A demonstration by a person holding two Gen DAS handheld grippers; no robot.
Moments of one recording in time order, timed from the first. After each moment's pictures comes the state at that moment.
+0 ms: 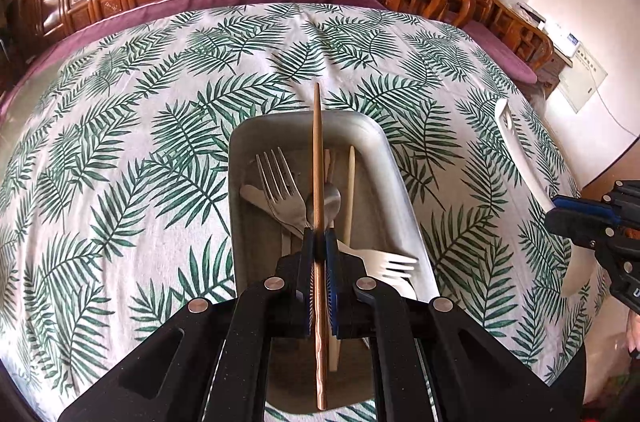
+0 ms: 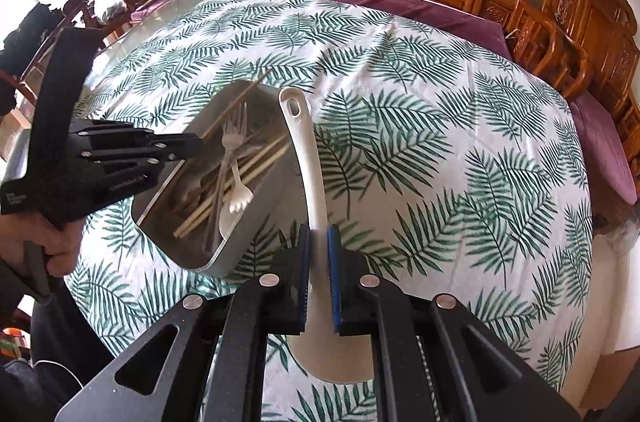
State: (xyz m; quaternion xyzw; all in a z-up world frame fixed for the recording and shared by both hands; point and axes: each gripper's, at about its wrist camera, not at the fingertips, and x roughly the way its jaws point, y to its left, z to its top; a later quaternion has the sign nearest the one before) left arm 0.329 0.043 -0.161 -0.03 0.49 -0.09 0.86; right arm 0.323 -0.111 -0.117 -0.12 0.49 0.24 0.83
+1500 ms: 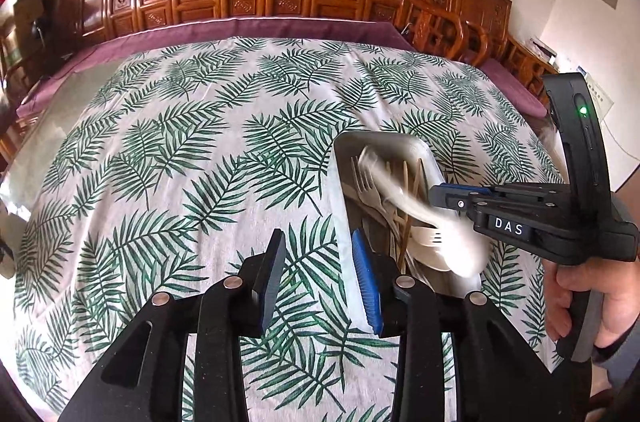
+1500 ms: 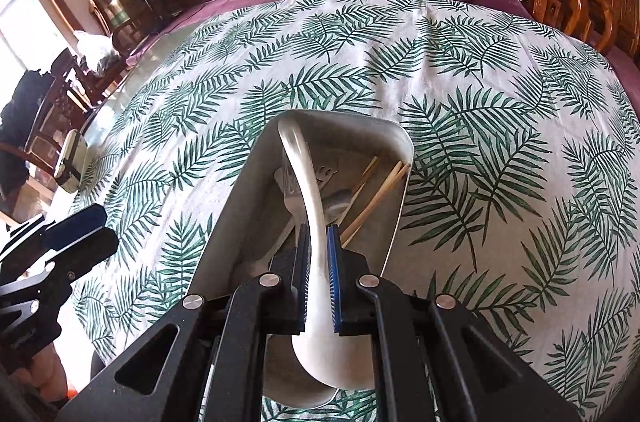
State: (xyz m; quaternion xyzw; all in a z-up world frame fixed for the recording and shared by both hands) left arm 0.263 0.119 -0.117 -0.04 0.44 -0.05 0.89; right arm 0.357 -0.025 -0.157 0.00 0.51 0.24 0.83
